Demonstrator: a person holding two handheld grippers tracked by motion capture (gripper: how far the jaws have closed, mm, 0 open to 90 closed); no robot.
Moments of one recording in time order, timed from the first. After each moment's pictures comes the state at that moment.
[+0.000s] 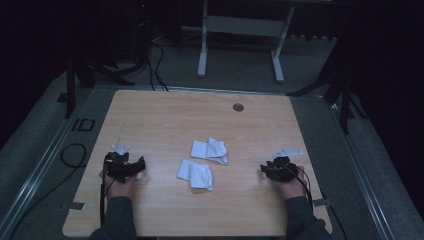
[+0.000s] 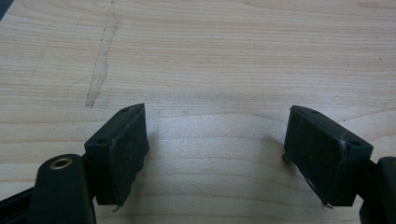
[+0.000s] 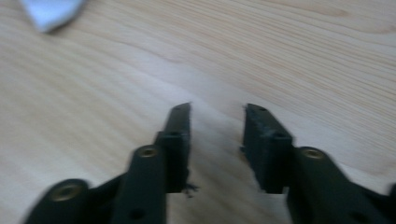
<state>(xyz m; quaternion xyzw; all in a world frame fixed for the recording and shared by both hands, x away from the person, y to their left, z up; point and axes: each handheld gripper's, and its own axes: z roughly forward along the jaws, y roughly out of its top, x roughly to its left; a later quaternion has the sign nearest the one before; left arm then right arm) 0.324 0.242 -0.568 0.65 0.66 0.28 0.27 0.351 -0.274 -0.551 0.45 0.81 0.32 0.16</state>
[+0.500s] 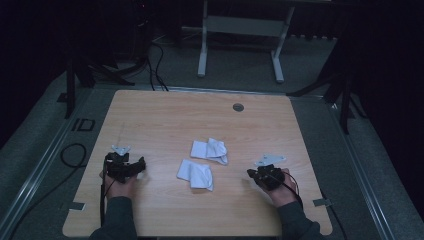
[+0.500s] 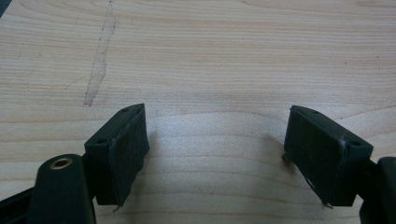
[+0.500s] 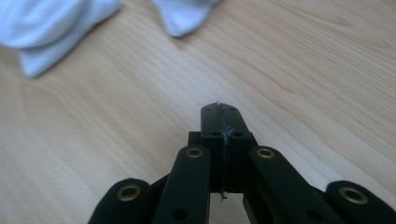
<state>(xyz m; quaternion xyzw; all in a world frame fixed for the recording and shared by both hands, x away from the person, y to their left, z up) 0.323 0.242 -0.568 0.65 0.66 0.28 0.28 0.320 -0.222 -0.534 0.35 0.87 0.32 0.16</state>
